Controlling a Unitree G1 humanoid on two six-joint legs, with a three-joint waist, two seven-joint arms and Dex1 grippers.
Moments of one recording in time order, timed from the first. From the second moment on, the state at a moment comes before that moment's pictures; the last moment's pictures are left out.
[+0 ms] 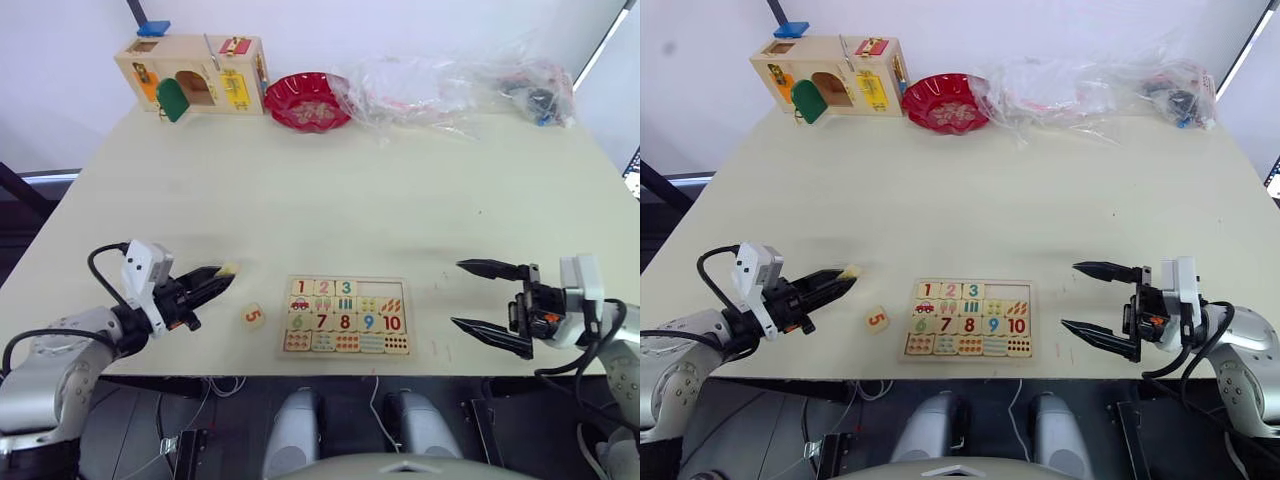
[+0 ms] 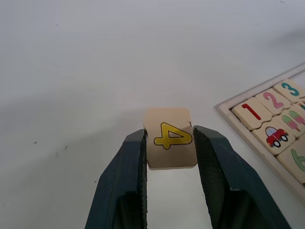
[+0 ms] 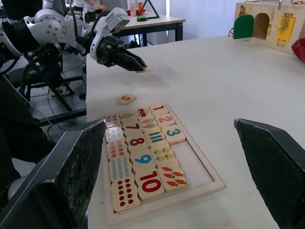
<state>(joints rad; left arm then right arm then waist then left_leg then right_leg) 0.12 0.71 0.44 -0.36 -0.58 0.70 -0.75 0.07 -0.65 -0.20 -0.31 0.71 0.19 1.26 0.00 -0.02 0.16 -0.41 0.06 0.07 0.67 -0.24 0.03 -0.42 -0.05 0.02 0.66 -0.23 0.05</state>
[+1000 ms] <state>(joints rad) 0.09 0.15 0.51 -0.82 -0.62 1.13 0.19 -0.04 -0.70 -0.19 -0.23 0.72 0.24 1.36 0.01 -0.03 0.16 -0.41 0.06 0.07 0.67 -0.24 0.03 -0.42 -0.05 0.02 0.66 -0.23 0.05</state>
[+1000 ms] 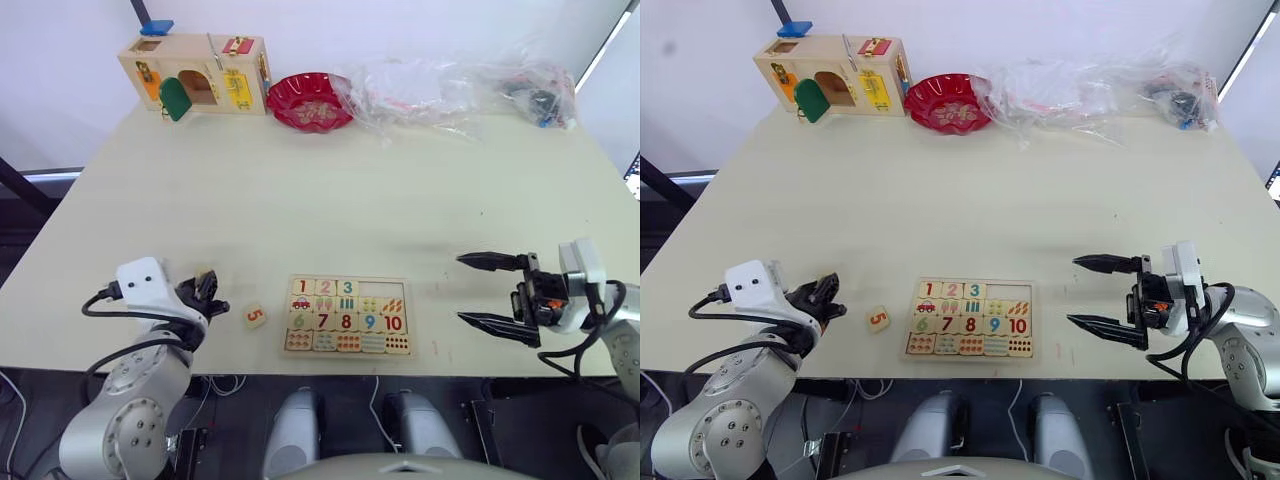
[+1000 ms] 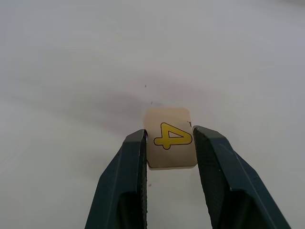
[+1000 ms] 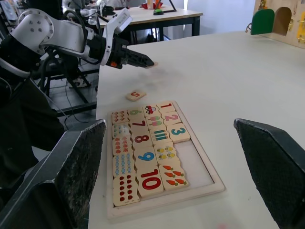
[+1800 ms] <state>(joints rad) 0.05 0.05 0.52 -0.84 -0.55 1.13 0.34 -0.06 -0.70 -0.19 -0.22 0.72 0.30 1.38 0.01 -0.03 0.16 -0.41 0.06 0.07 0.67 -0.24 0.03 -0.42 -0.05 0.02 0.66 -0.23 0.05</state>
